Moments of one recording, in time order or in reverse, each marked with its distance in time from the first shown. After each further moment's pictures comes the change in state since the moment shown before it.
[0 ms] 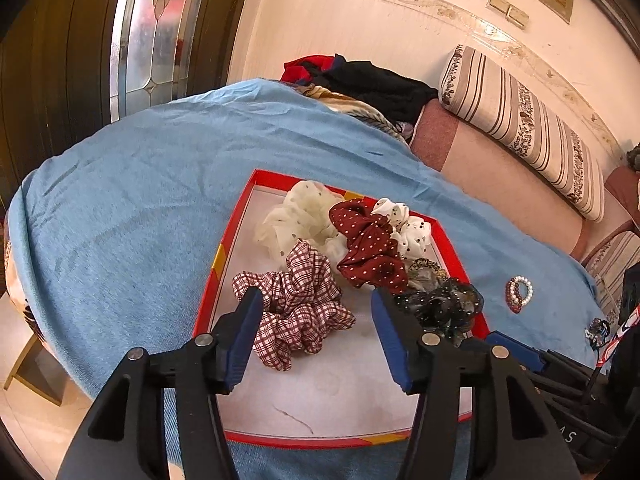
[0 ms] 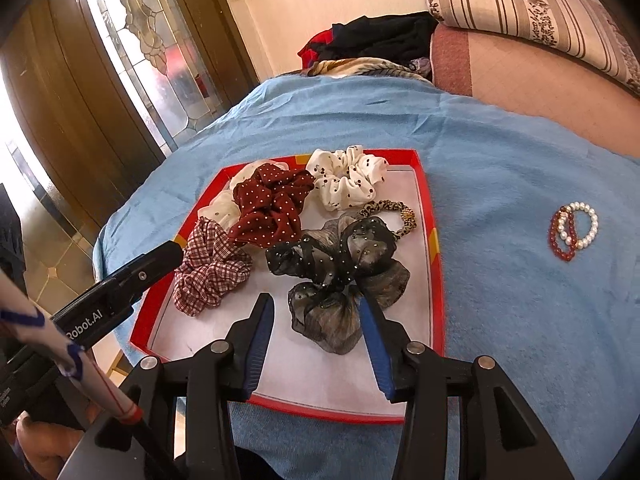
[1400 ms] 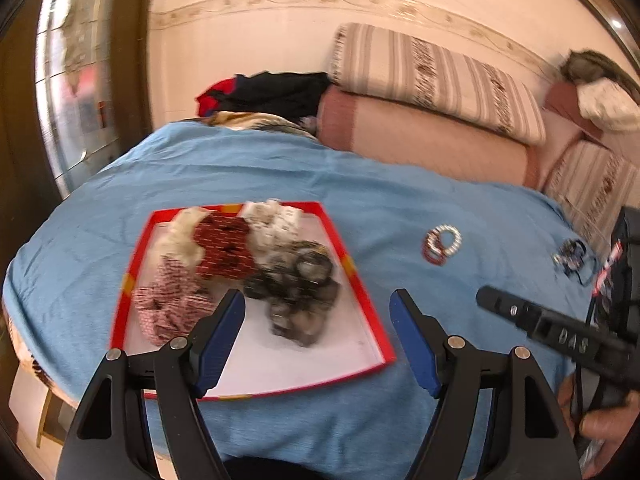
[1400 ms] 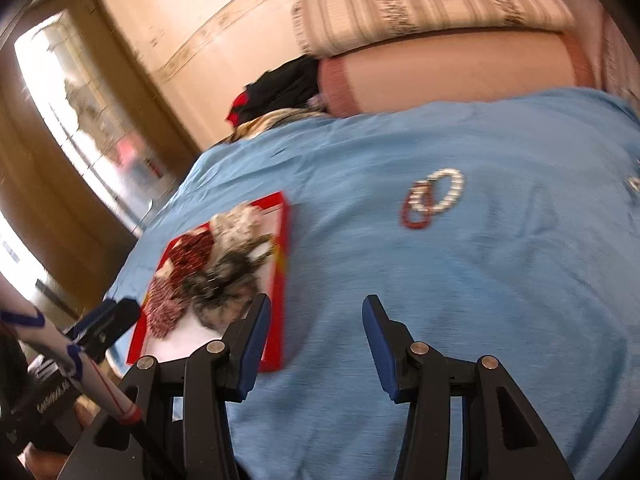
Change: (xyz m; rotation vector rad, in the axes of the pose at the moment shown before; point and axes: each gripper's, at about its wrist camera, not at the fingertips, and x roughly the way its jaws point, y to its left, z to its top) left arm -0.044 -0.138 -0.029 0.321 0.000 -0.091; right arm -0.104 -0.129 -0.043 0.303 -0.166 -0.055
